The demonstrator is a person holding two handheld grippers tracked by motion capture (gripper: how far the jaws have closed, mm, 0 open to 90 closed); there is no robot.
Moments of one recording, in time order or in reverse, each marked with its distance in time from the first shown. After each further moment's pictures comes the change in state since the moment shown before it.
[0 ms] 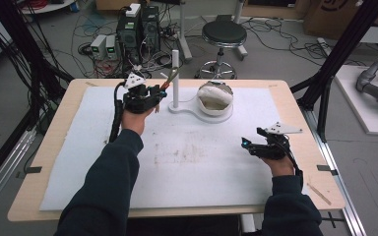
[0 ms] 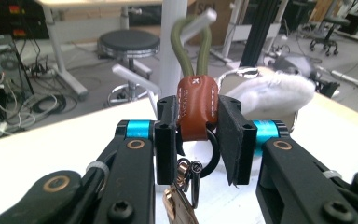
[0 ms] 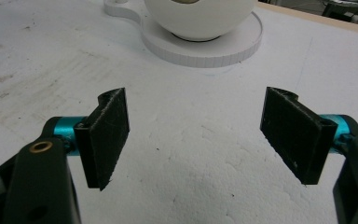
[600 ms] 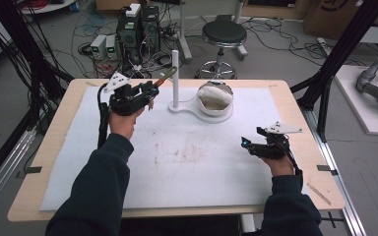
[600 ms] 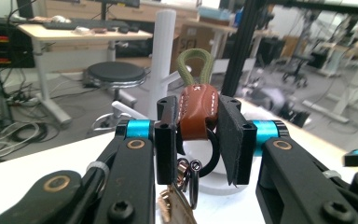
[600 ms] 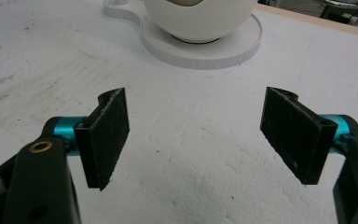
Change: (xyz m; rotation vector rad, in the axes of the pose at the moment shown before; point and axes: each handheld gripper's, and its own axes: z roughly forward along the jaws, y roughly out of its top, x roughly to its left) left arm 0.003 0.011 -0.040 -0.138 -0.061 -0.014; right arm 0.001 0.002 0.000 -0.001 -0.004 -0.003
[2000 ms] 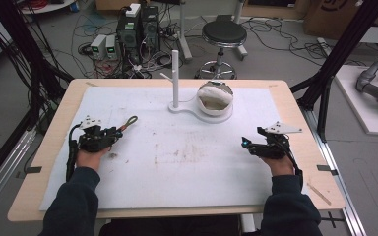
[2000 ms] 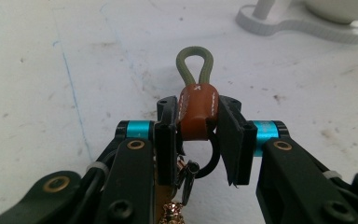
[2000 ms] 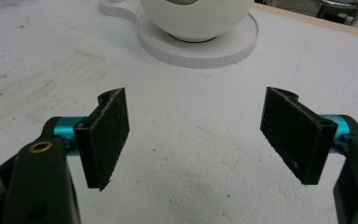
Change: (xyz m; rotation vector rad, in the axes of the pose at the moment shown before) left arm 0.079 -0.123 -0.079 0.314 0.184 -0.099; right arm 0.000 0.000 0.000 0.005 -0.015 -0.002
